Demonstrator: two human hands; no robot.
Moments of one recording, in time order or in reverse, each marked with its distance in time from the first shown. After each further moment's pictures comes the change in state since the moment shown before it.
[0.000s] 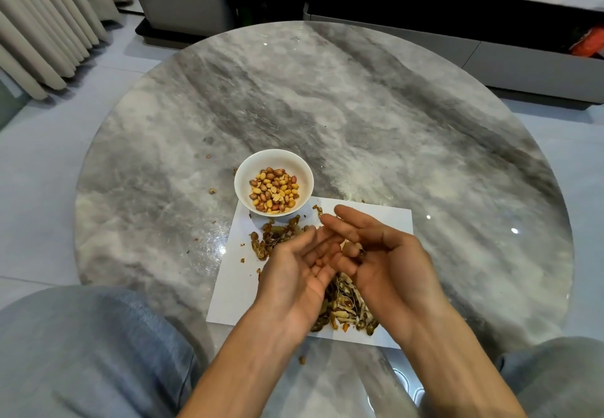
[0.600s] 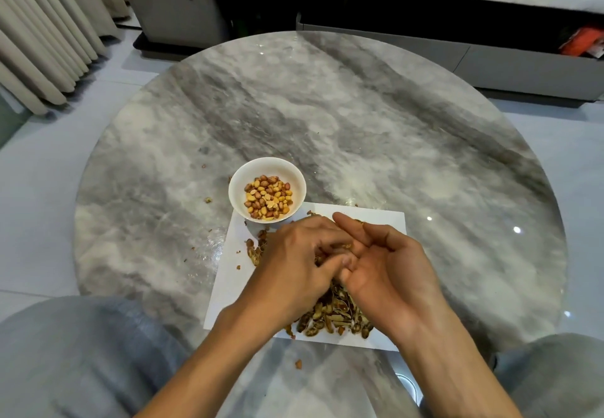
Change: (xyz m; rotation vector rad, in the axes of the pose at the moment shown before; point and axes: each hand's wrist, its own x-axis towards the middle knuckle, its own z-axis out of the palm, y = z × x) left_hand 0.000 0.020 -0.002 1.459 -0.344 0.997; right_hand -0.004 -0.007 -0.001 0.334 -0.023 0.132
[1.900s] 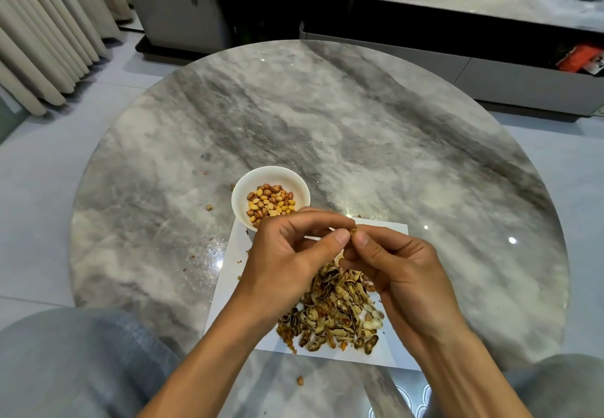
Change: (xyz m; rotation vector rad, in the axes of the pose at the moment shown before) left_hand 0.007 0.011 -0.017 -0.636 0.114 -0.154; right_hand -0.005 -0.007 -0.007 -0.689 -0.069 -0.472
